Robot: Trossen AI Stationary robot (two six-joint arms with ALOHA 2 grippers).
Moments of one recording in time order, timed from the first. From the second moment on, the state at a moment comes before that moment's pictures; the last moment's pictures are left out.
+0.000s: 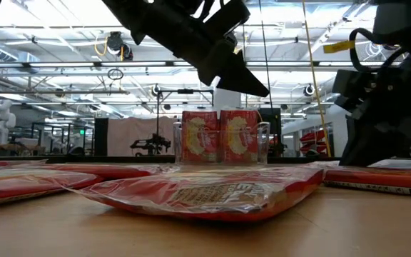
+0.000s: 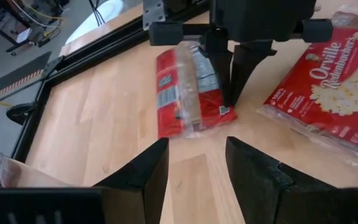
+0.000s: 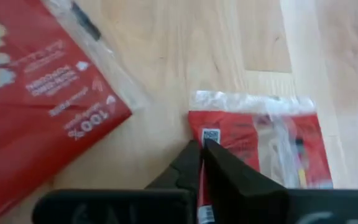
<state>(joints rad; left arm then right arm) -0.08 1.90 1.22 0.16 -0.17 0.39 0.49 1.48 0.52 -0.30 0.56 0.40</state>
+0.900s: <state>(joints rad) -0.10 2.10 1.22 0.42 -0.19 0.55 0.53 1.26 0.64 -0.65 0.50 0.64</state>
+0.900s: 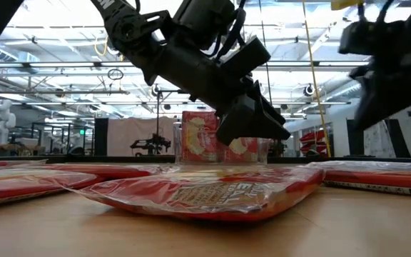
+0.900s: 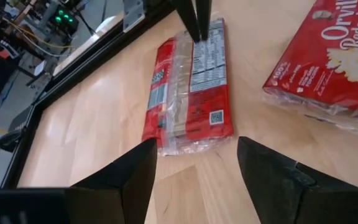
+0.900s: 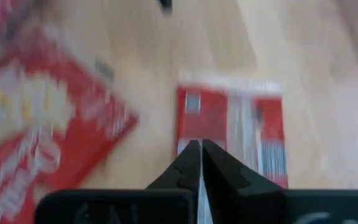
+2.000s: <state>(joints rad) -0.10 2.10 1.22 0.42 -0.19 0.53 0.64 1.35 0.43 -0.63 0.40 1.11</state>
